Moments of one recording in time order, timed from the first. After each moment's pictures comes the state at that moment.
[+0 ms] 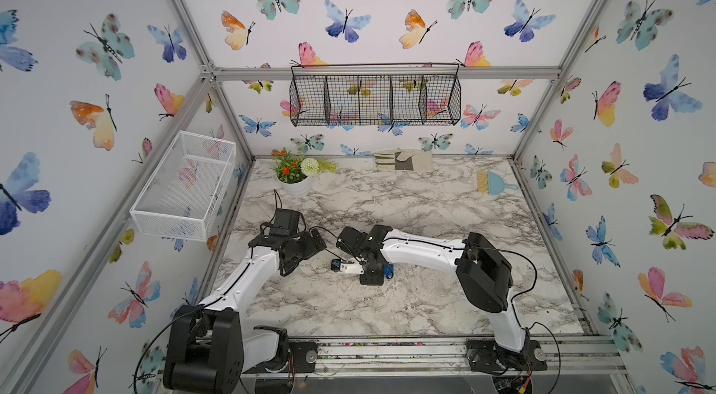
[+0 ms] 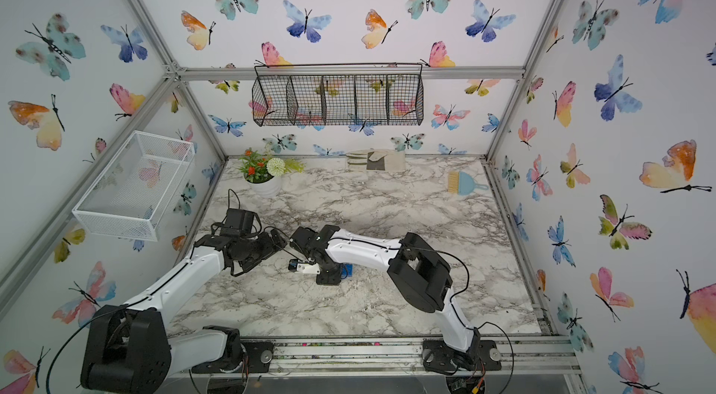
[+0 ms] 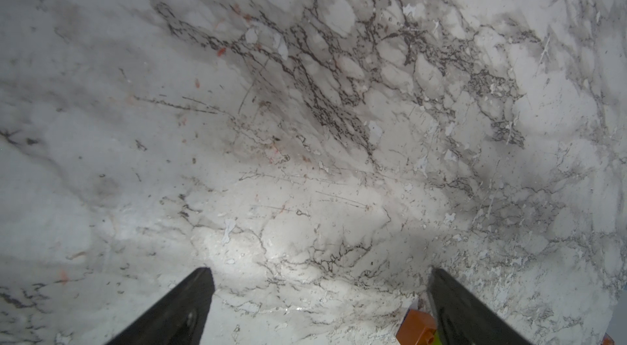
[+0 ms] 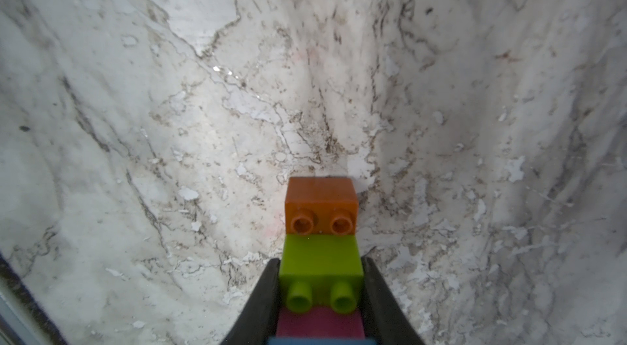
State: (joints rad) left arm -0.16 1.23 0.72 -0.58 0.16 -0.67; right arm 1.13 2.09 1.61 -0.98 0.06 -0.47
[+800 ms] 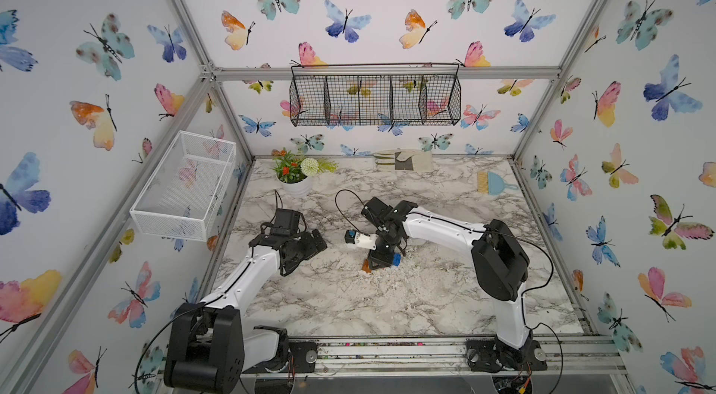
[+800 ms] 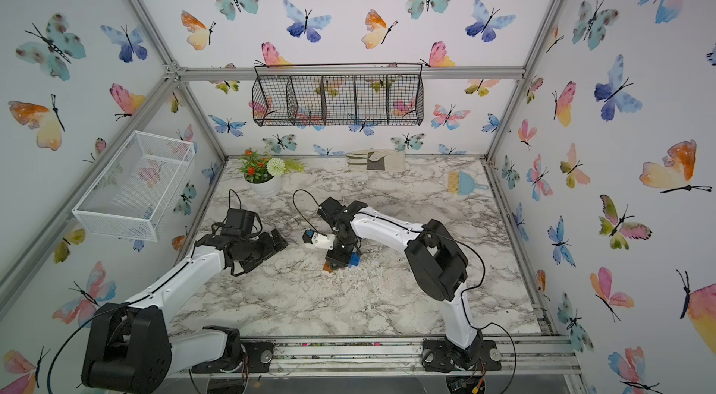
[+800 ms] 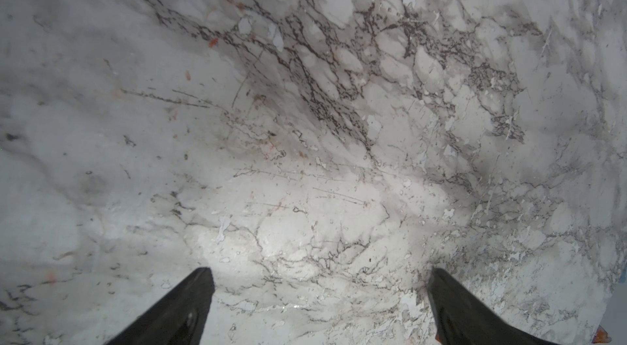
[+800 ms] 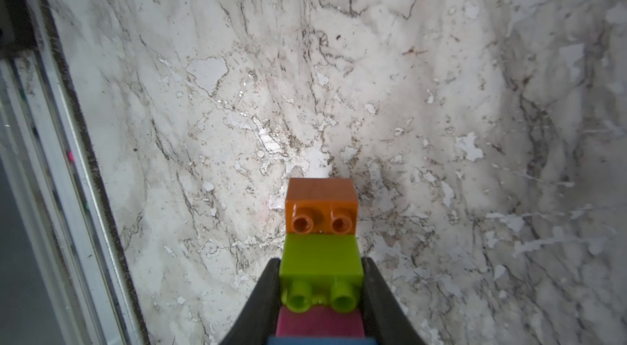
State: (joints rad) left arm -0.16 1.24 0.72 -0.58 0.18 -0.67; right arm 0.88 2.02 1.56 -0.92 -0.37 -0.48
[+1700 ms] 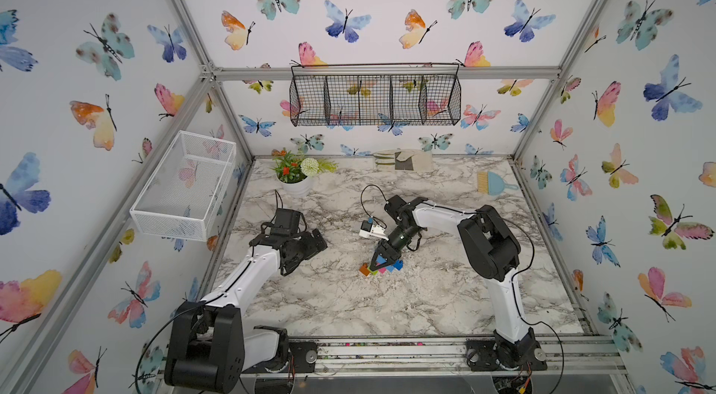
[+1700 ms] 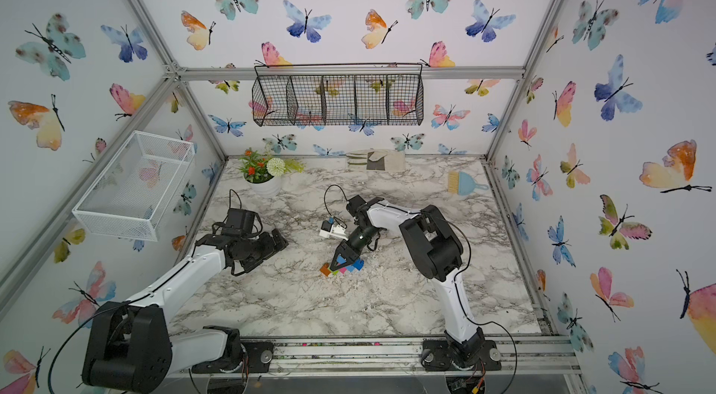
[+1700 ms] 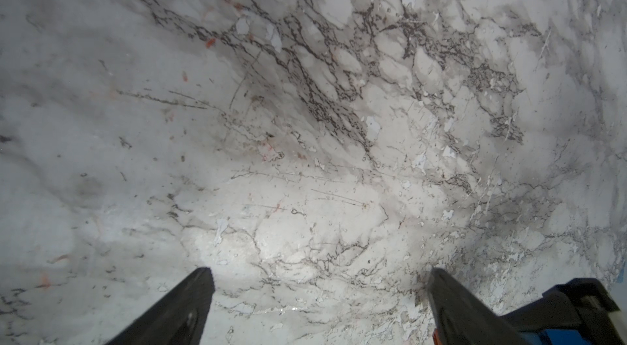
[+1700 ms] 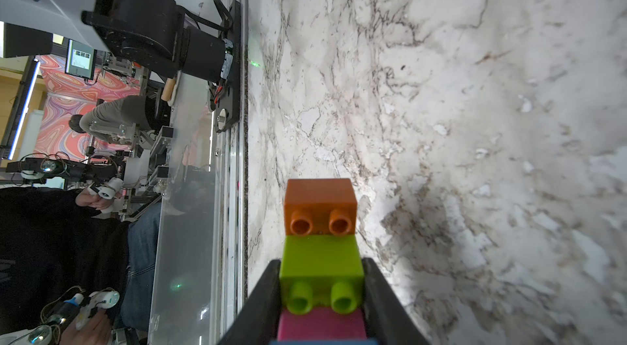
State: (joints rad) left arm -0.16 1.24 0.72 -0.57 0.19 -0.67; right arm 0.70 2.19 1.51 -0.89 -1.00 -0.52
